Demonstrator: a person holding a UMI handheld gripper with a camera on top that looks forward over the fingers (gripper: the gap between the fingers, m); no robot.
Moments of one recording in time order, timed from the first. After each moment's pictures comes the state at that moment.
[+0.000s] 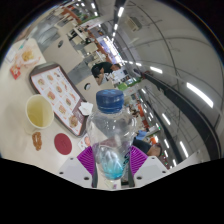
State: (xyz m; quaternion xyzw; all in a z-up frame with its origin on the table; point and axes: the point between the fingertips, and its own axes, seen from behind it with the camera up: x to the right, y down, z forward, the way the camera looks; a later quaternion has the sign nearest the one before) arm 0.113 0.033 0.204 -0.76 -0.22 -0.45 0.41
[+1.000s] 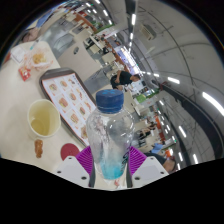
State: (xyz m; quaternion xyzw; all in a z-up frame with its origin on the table) arm 0.092 0.091 0.172 -0.77 -0.31 -0.37 0.42
